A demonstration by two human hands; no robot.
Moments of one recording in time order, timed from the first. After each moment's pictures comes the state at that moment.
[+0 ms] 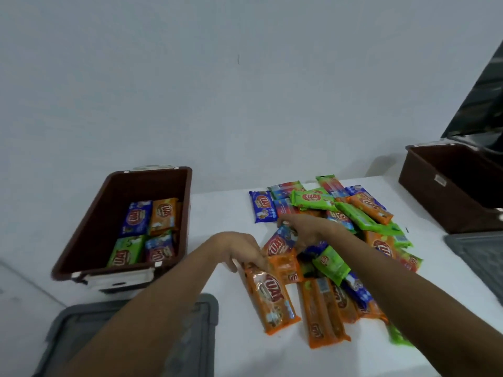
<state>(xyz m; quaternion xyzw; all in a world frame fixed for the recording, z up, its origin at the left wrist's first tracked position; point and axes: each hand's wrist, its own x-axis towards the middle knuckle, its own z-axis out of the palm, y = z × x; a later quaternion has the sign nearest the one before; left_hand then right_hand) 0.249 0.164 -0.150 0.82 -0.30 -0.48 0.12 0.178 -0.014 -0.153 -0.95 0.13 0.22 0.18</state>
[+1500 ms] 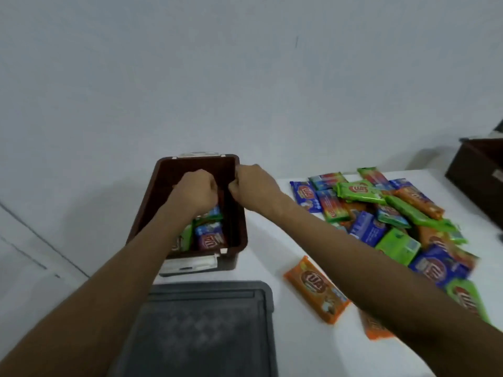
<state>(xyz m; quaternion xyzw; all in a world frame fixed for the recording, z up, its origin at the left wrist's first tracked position) 0.354 0.308 -0.091 0.96 -0.25 -0.04 0.15 0.291 0.184 -0.088 -0.97 0.12 -0.10 0.19</state>
